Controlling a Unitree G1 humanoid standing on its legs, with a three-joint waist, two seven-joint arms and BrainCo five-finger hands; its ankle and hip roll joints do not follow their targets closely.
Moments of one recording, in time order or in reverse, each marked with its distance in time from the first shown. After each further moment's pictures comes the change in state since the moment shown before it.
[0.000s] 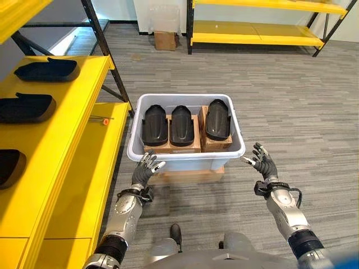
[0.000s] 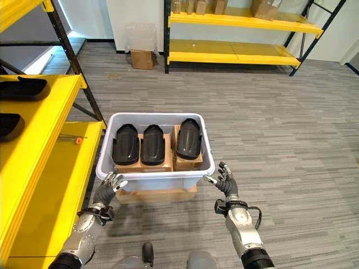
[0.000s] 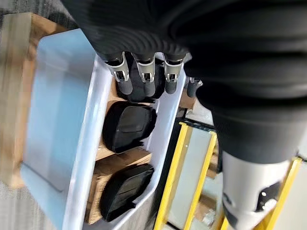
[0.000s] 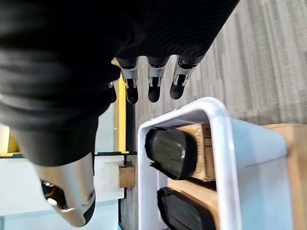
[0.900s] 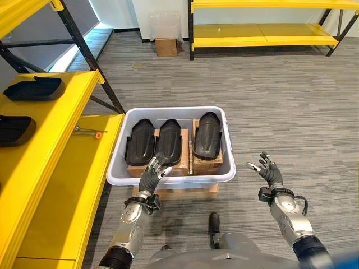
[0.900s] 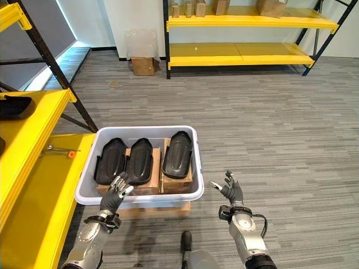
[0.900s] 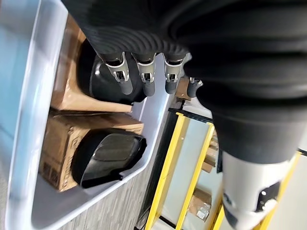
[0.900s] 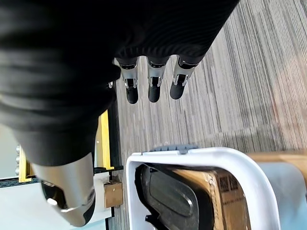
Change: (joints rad) left arm 0.088 -0.045 -0.047 -0.097 -0.030 -0.053 -0.028; right arm 0.068 -0.018 0.001 -0.010 0.053 0.060 -0.061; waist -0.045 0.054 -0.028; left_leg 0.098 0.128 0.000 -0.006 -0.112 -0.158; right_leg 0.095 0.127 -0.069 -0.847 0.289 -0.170
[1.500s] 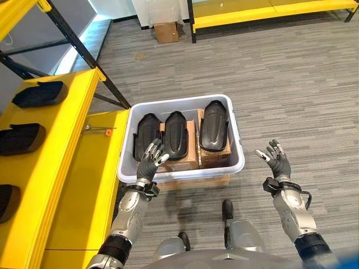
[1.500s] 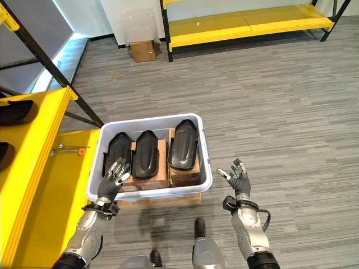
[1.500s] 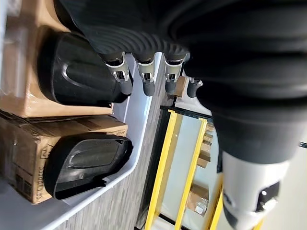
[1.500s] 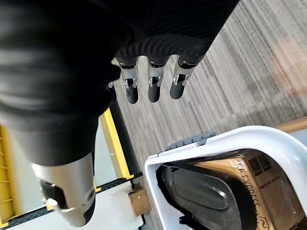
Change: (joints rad) left arm -0.067 0.012 0.010 -0.005 -0.113 -0.017 -0.031; right arm -0.016 -0.012 -0.048 -0.069 0.093 -0.105 0.007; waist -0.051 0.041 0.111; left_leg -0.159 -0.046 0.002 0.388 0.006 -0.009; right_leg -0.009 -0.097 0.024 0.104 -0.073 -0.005
